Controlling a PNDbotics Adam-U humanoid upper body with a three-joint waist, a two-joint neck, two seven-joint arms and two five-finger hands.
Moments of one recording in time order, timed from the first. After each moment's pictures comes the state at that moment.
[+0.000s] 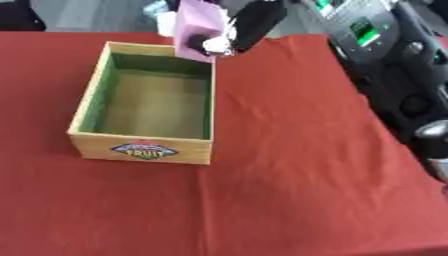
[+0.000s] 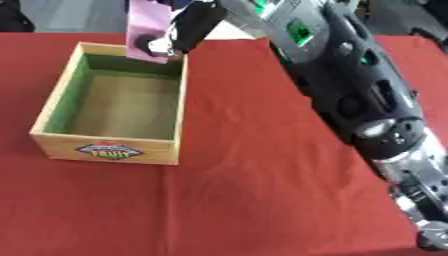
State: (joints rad) left arm -0.34 0.42 0.06 -1.98 0.13 -0.25 0.00; right arm -1.20 -0.34 0.37 -1.36 0.55 -0.08 0.75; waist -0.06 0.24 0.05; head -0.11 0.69
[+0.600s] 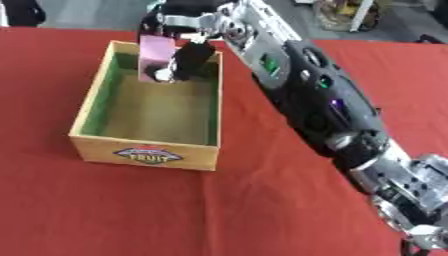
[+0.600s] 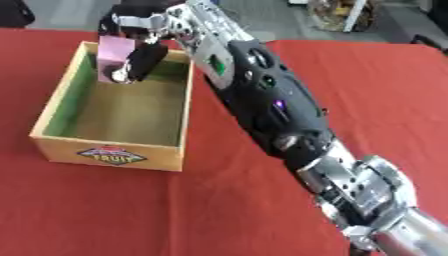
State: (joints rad) left arm -0.39 0.40 0.03 -1.98 0.15 -0.25 -0.03; right arm -1.23 -0.16 0.31 -1.05 0.85 -0.17 0.61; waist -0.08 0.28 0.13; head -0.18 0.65
